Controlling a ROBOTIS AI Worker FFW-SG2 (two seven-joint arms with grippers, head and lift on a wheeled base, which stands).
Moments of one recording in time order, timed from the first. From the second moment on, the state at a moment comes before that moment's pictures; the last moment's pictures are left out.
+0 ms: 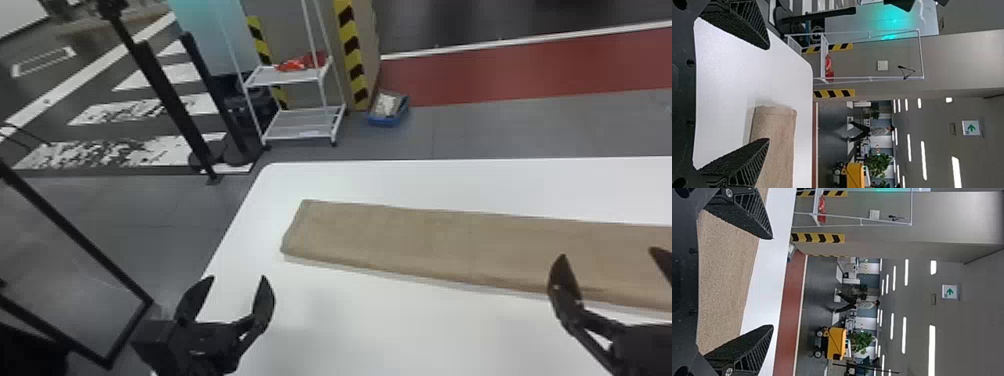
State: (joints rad) left arm 0.62 0.01 0.38 -1.93 0.15 -0.14 -0.18; right arm 0.54 0.00 0.18 -2.05 0.15 -0.03 0.01
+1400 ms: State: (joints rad) left arm 0.62 0.01 0.38 -1.96 0.15 -0.13 -0.18; right arm 0.52 0.00 0.18 -2.03 0.15 -0.04 0.01
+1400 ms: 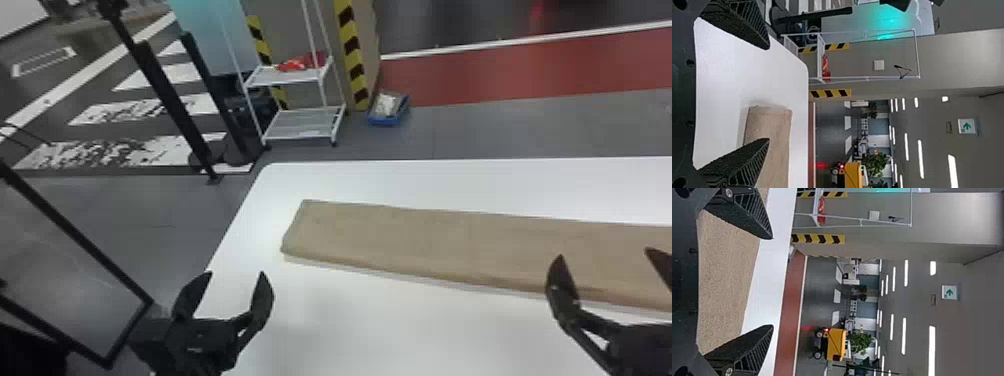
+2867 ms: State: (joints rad) left arm -0.19 0.03 0.57 -1.49 -0.02 0.67 -0.56; right arm 0.43 -0.03 0.22 -1.94 0.12 0.03 0.01
